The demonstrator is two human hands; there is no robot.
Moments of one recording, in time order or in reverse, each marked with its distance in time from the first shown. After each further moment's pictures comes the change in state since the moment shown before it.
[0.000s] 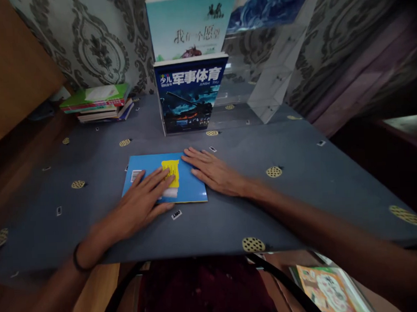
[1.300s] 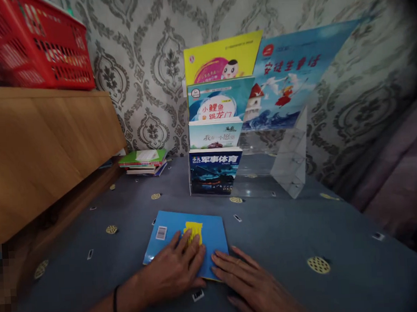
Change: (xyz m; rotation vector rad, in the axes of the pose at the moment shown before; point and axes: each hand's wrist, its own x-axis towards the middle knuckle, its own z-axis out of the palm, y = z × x) left_hand 0.022 0.014 0.024 0.556 0.345 0.282; right_hand -0.059 -0.033 -0.002 -0.170 0.023 -0.295
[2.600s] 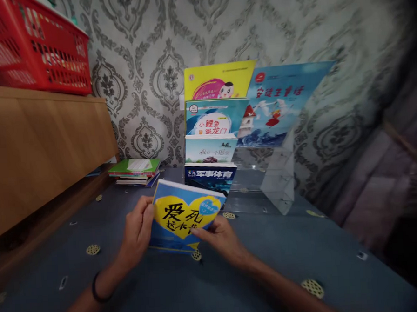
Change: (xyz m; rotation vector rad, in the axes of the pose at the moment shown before) left_hand 0.035 -0.082 -0.044 -0.707 0.579 -0.842; right_hand 0.119 0.042 -0.020 1.121 0.323 0.331
